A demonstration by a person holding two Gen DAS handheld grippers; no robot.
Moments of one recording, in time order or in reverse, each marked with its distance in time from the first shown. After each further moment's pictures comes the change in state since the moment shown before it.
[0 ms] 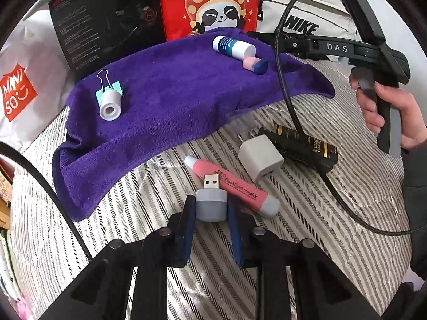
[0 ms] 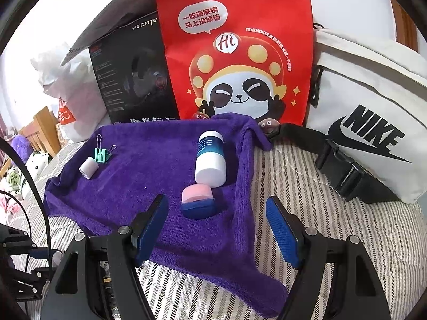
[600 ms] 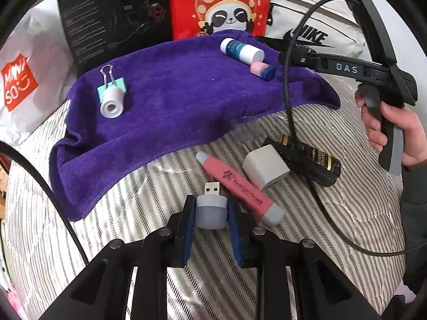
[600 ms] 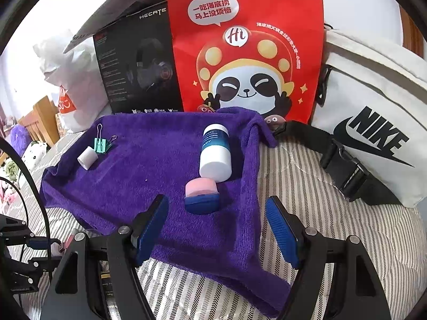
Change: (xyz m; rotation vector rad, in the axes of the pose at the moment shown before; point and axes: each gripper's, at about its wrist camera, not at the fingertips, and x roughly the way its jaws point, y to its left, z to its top) left arm 0.000 0.007 0.003 -0.069 -0.005 -0.004; right arm 0.005 0.008 -0.001 -0.047 0.017 -0.011
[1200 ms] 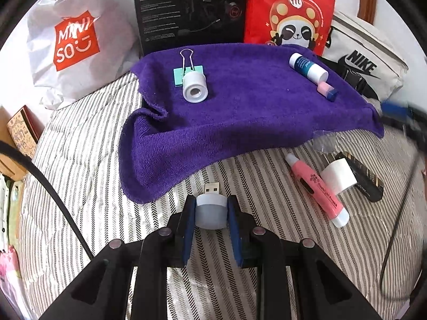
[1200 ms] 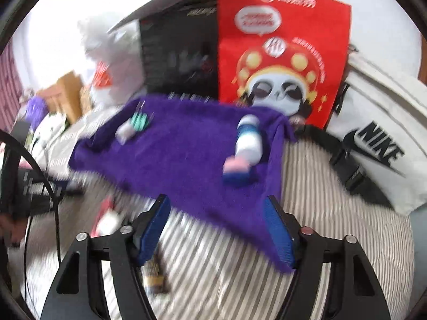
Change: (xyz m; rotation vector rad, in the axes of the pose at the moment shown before) left arm -0.004 0.058 -0.014 -0.185 -0.032 0.127; right arm -0.047 0.035 -0.025 -0.148 0.082 0.081
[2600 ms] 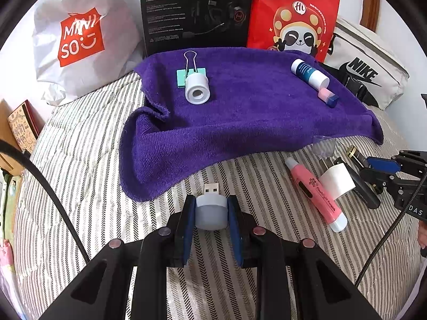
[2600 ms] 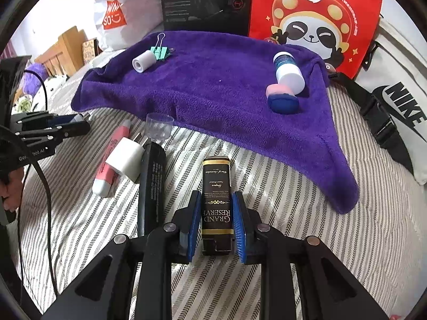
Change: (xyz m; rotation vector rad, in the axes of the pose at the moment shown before) left arm -0.002 0.002 -0.006 -0.028 -0.026 0.002; right arm 0.029 0.045 -0.040 -0.029 0.216 -0.016
